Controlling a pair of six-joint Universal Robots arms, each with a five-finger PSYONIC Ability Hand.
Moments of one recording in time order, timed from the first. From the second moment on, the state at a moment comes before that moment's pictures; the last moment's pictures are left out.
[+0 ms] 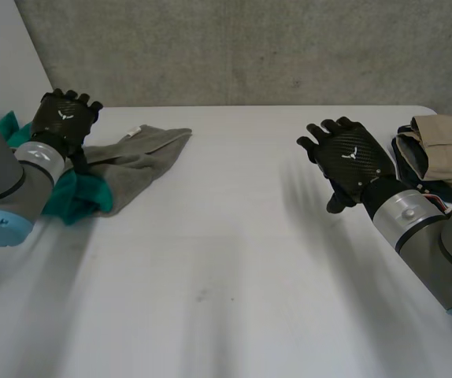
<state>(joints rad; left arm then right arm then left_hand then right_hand) 4.57 -2.13 -1.32 3.43 -1.42 3.75 1.87 -1.28 1.74 -0.43 1.19 2.59 0.19 0.20 0.21 0.20 0.04 0.20 0.22 0.21 0.23 0.06</state>
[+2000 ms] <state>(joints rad) 4.52 -2.06 -0.81 3.39 -1.48 3.49 1.86 -1.22 1.74 -0.43 1.19 2.52 1.11 1.19 1.19 1.20 0.98 0.20 0.22 0.21 0.23 0.06</state>
